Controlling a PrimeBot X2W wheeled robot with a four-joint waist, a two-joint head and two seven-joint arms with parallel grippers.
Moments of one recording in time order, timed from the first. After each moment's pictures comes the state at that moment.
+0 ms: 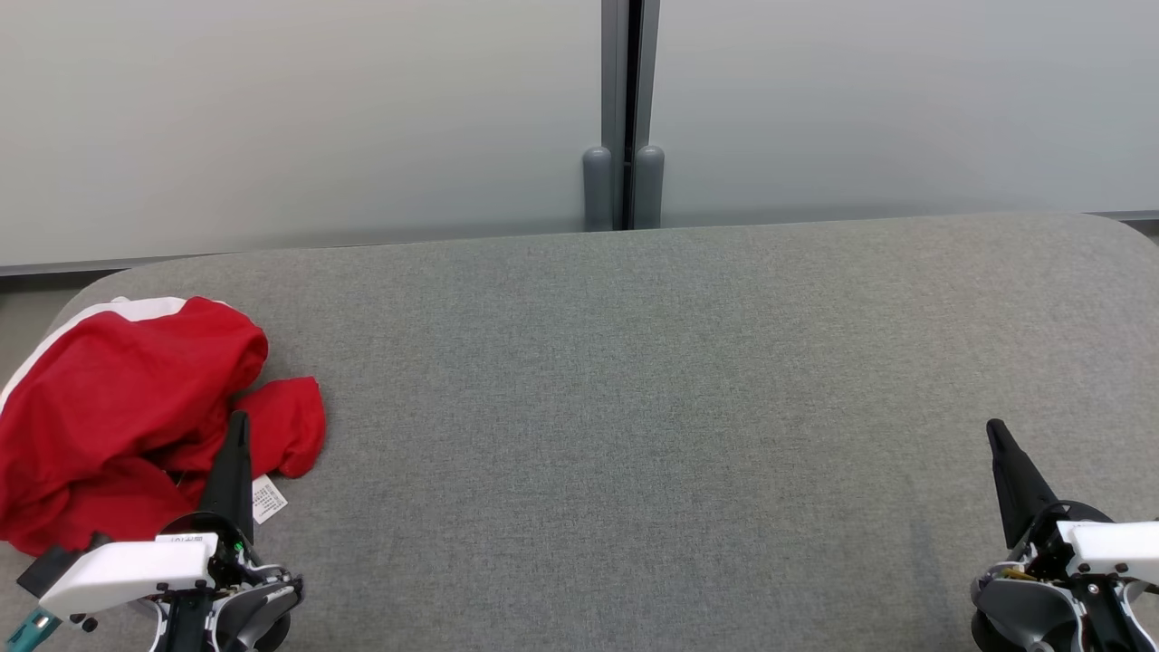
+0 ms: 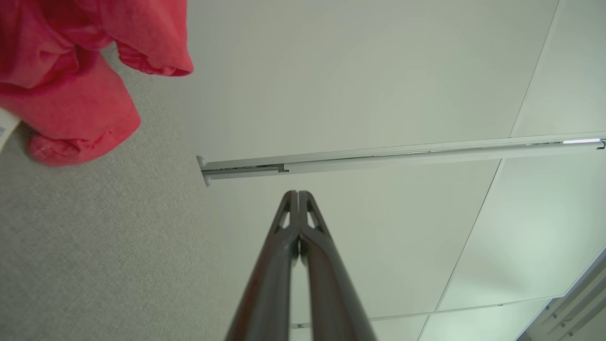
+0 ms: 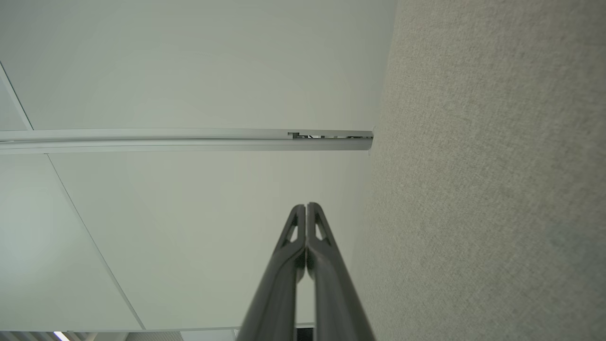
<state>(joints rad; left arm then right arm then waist) -0.10 0.05 0.12 0.25 -1.61 -0.13 0.12 -0.11 -0.05 -0.11 0.25 1.61 0.13 0.11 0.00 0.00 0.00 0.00</state>
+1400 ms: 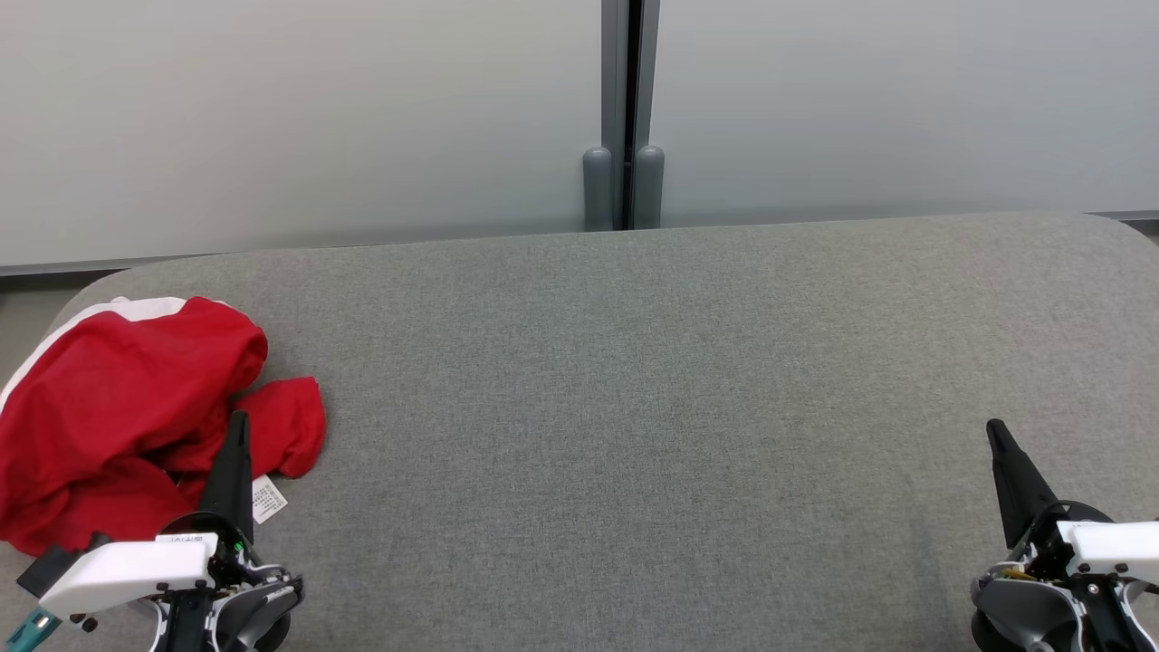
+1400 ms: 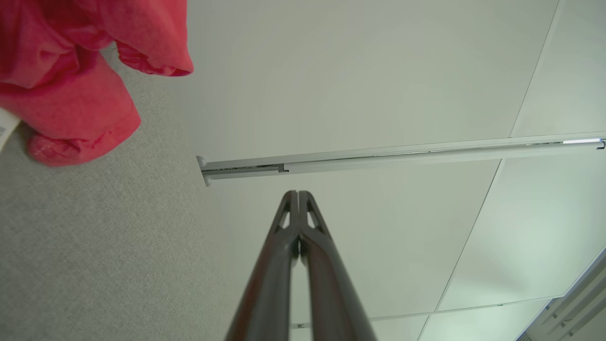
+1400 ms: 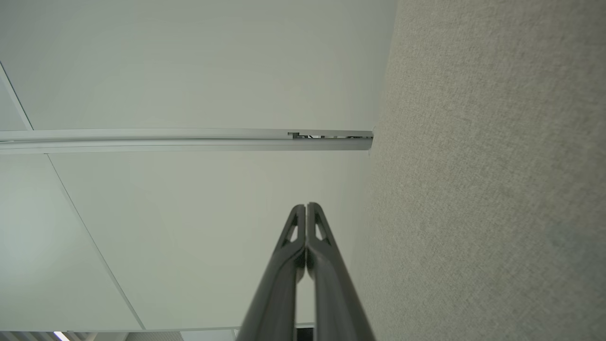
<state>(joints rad) -0.10 0.05 0.12 0.25 -1.61 -0.13 0.12 -0.11 -0.05 -0.11 0.25 1.61 0.13 0.11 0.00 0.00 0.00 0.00</state>
